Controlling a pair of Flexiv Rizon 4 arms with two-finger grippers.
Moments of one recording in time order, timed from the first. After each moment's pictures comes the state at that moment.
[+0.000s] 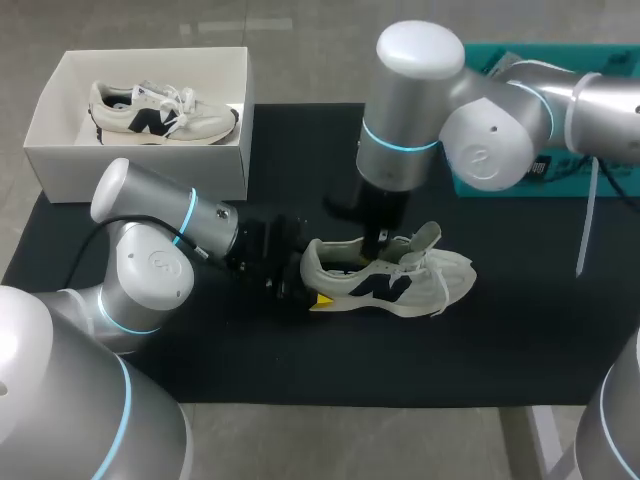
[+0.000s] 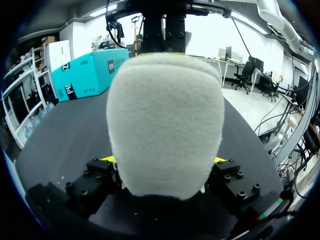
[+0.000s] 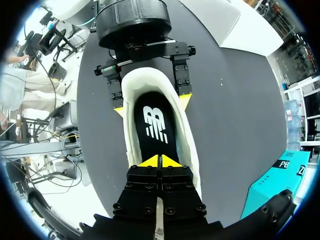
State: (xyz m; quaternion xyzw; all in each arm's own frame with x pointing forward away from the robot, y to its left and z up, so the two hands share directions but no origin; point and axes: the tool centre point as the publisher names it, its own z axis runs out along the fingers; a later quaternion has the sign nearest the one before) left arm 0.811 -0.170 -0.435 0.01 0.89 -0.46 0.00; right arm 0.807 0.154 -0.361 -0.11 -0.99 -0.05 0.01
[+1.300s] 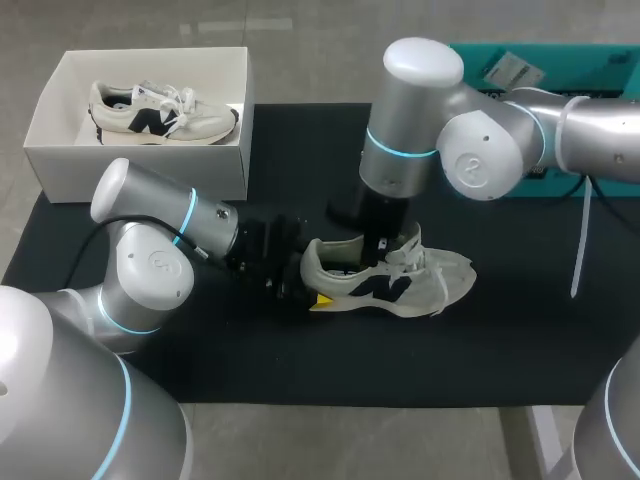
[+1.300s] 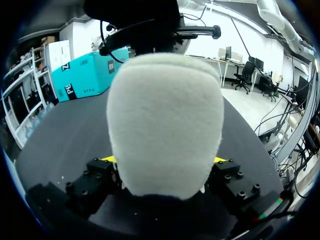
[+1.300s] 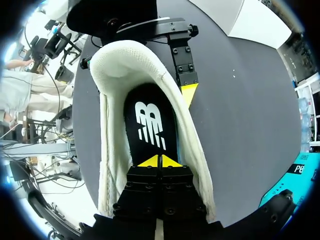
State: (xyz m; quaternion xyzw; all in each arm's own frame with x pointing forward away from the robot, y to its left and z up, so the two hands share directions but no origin) left arm 0.811 -0.170 -0.435 0.01 0.89 -0.46 0.00; right arm 0.813 0.154 -0.402 -0.12 -0.99 -0.07 0.05
